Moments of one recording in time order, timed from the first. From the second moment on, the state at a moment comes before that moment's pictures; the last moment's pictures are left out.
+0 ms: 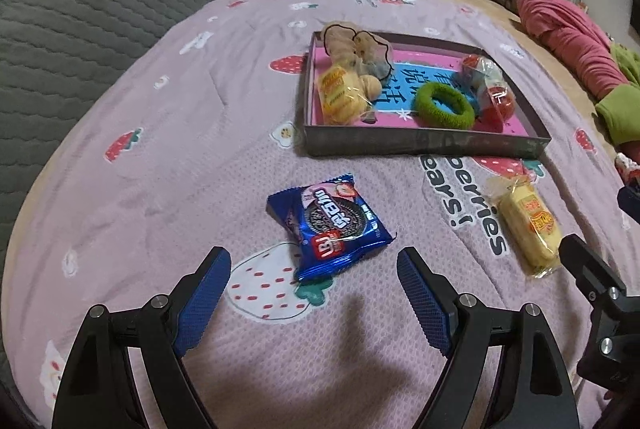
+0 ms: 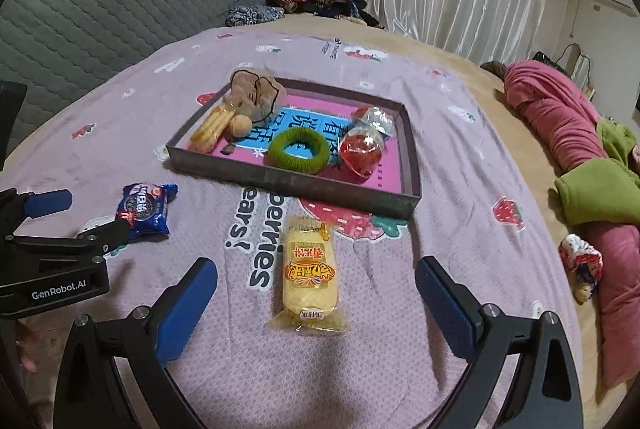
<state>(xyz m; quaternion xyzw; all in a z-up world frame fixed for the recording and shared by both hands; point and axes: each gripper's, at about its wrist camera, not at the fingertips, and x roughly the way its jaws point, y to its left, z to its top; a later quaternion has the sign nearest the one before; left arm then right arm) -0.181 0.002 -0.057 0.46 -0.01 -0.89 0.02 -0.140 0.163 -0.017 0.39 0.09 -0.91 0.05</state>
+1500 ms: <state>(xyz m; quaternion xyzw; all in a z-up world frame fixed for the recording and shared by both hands) -0.245 0.014 -0.108 0.49 0.01 -0.87 0.02 -0.198 0.163 -0.089 0.46 0.05 -0.88 0.09</state>
